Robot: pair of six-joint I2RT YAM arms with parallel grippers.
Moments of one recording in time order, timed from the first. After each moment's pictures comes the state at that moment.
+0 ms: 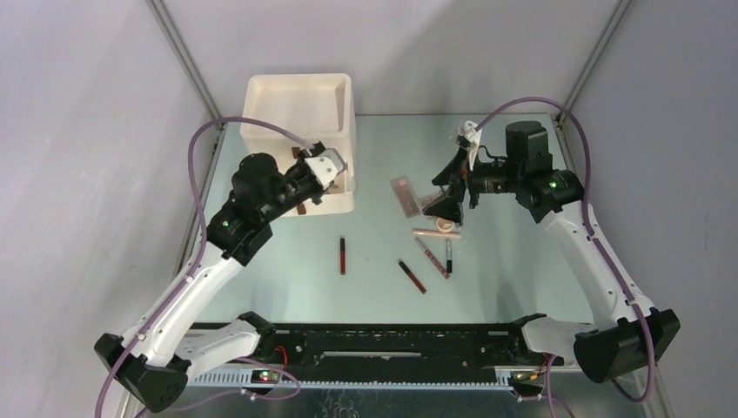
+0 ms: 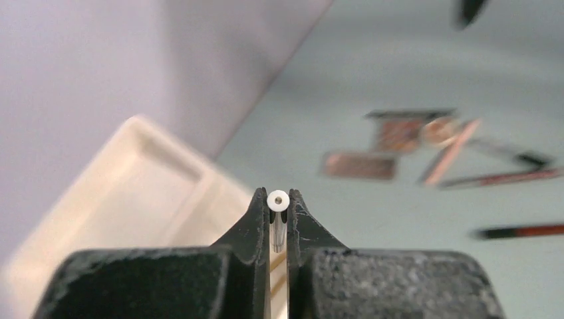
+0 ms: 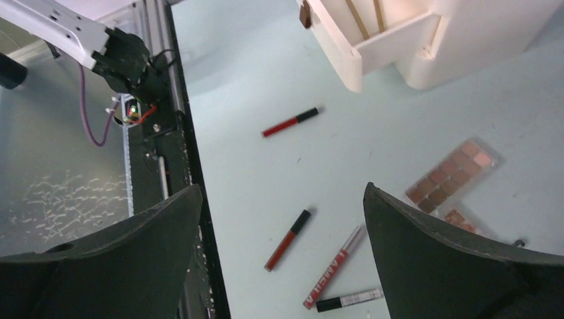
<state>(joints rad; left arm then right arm) -0.56 1.00 1.10 -0.19 0.34 0.41 0.32 1.22 1.33 -0.65 -0.97 -0.25</state>
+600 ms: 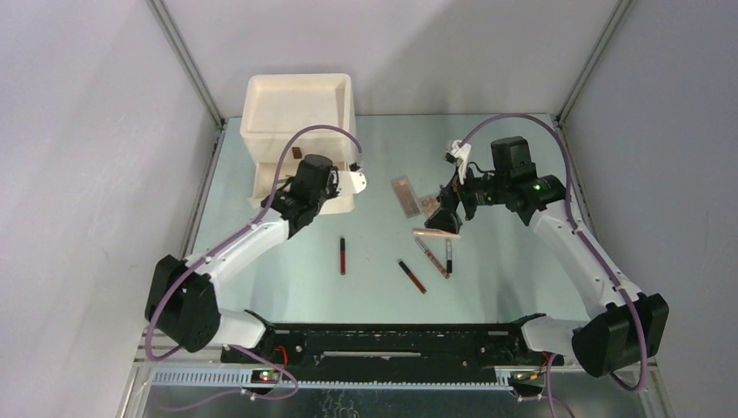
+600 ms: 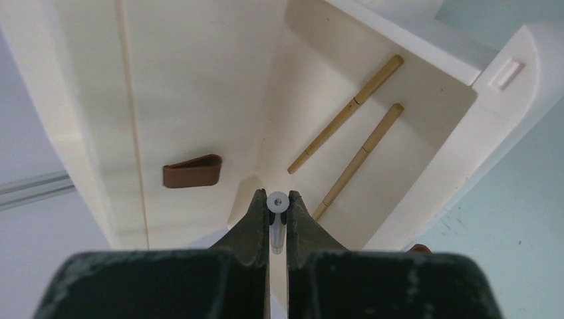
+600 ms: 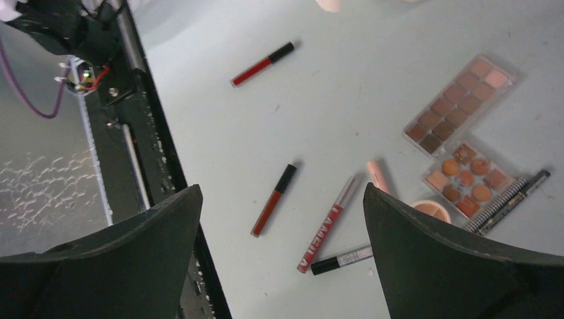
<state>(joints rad) -0.54 1.35 1.00 -0.24 -0.37 0.98 0.31 1.24 1.18 -0.69 -0.85 -0.33</state>
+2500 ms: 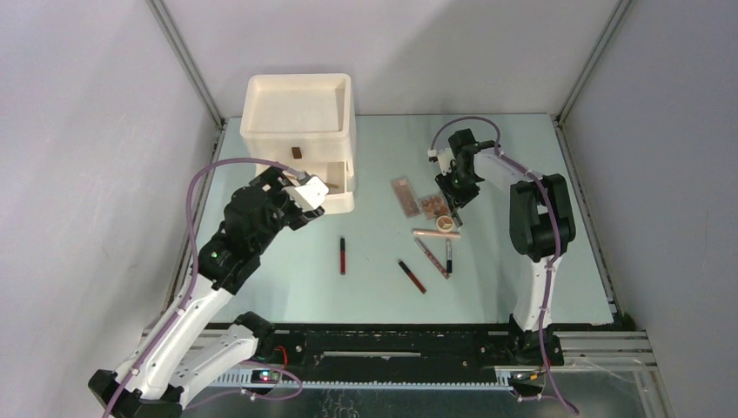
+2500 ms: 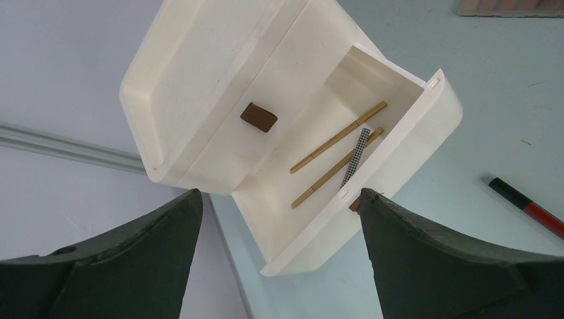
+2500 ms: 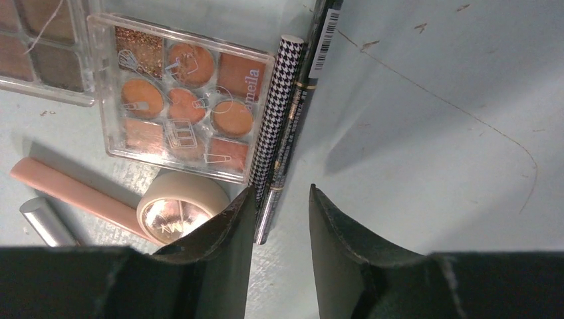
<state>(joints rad) -0.50 0.78 0.86 -0.34 -0.15 0.72 0.26 2.04 1.54 -0.80 -0.11 -0.30</state>
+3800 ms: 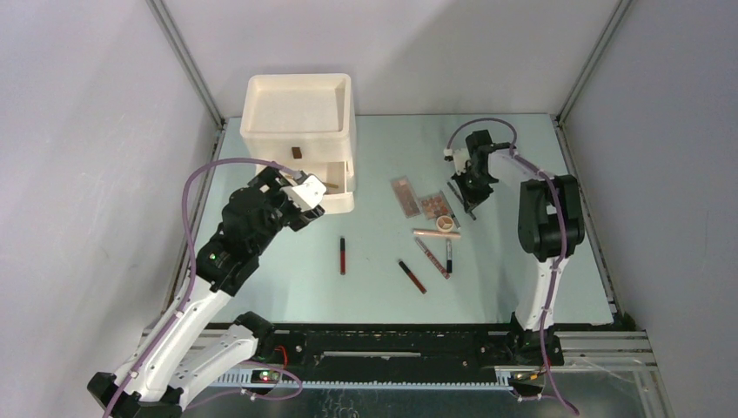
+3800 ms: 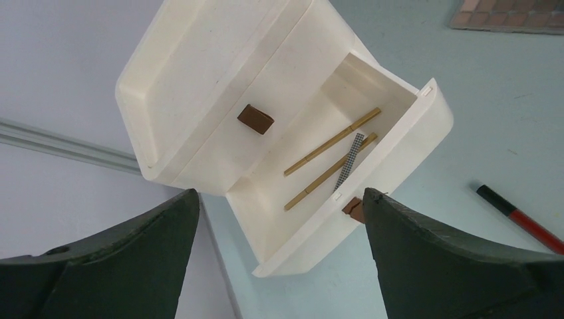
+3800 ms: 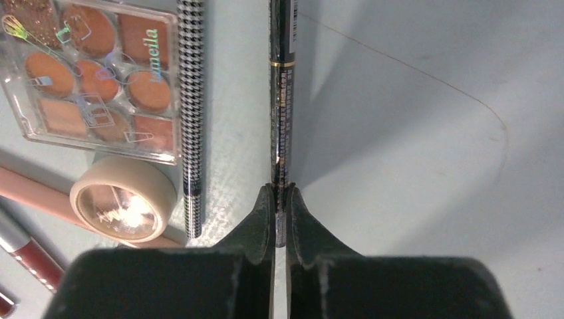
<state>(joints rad) -0.50 0.76 0.86 -0.34 -0.15 0.70 0.17 2.04 1.48 -0.77 -0.12 -0.32</state>
